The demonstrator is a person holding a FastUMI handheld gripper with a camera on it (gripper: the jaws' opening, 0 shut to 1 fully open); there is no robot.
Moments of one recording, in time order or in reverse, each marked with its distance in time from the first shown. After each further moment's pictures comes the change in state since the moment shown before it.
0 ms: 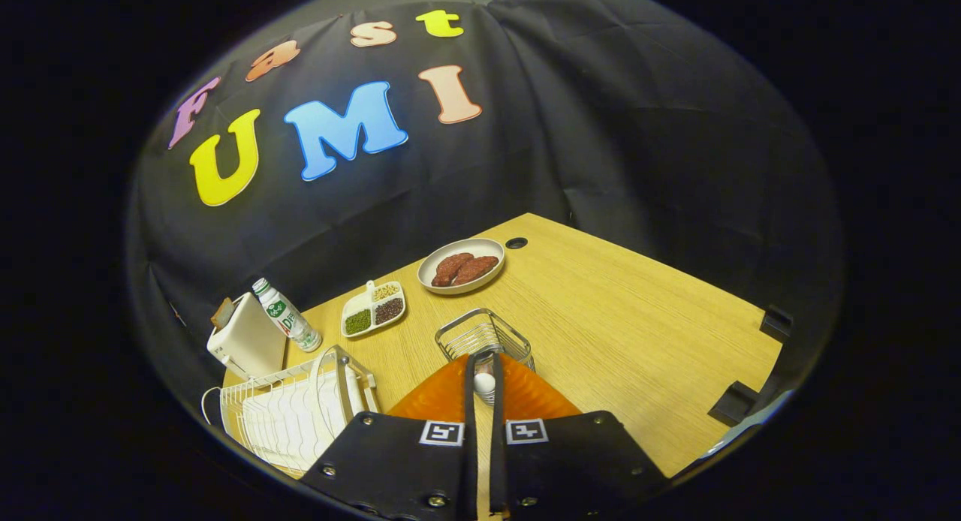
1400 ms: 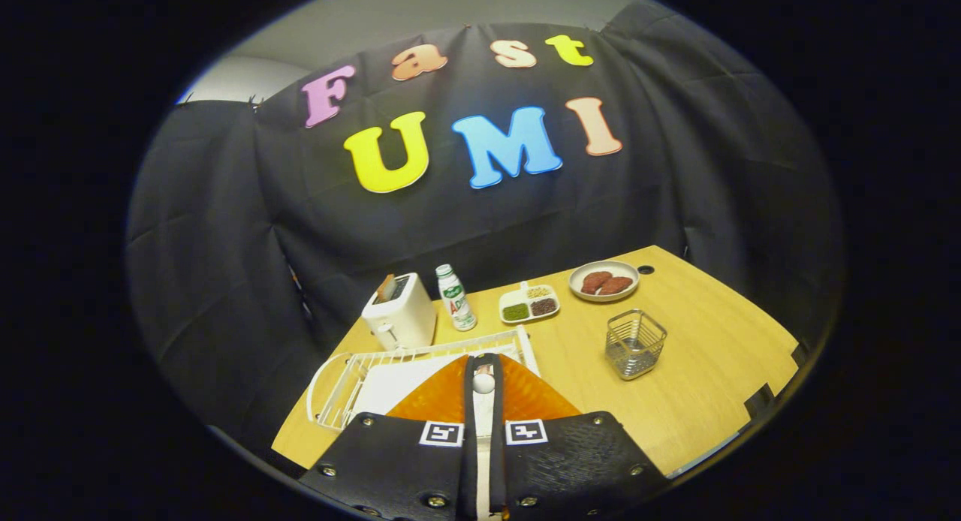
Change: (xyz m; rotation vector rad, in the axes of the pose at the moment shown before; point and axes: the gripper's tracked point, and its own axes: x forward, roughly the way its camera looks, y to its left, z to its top) arm -0.175 0.172 -0.028 -0.201 -0.012 0.471
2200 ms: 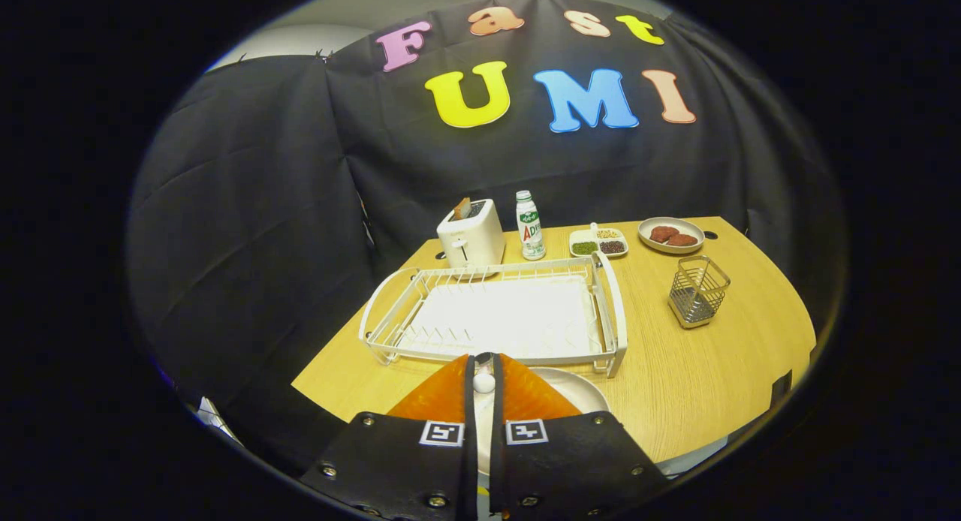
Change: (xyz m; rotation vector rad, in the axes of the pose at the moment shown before) arm -0.043 0.048 -0.095 -0.111 0.195 0.189
